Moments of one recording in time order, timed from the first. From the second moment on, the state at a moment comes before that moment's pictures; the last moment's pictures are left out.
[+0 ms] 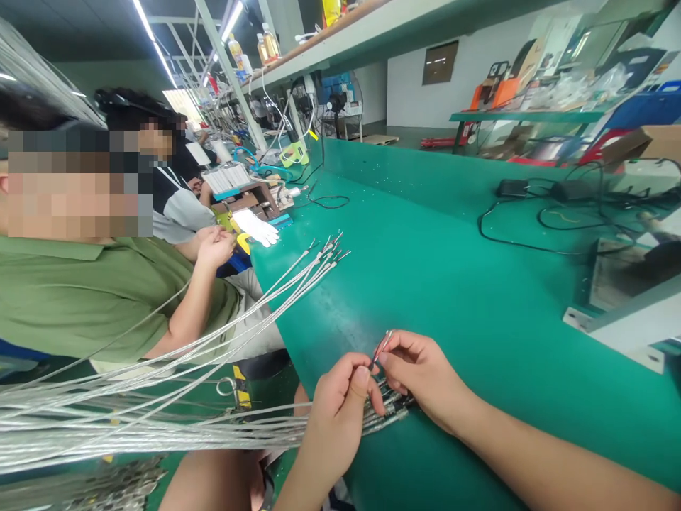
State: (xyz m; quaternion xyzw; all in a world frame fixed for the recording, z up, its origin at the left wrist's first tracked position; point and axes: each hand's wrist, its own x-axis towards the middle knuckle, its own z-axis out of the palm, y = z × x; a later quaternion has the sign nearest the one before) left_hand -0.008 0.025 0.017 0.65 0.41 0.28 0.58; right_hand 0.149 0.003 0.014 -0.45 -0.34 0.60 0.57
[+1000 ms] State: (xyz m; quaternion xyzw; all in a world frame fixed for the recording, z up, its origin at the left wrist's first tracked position) left_hand 0.000 0.021 0.010 0.67 0.47 0.32 0.49; right_hand 0.151 0.005 0.010 -0.45 -0.37 0.57 0.58
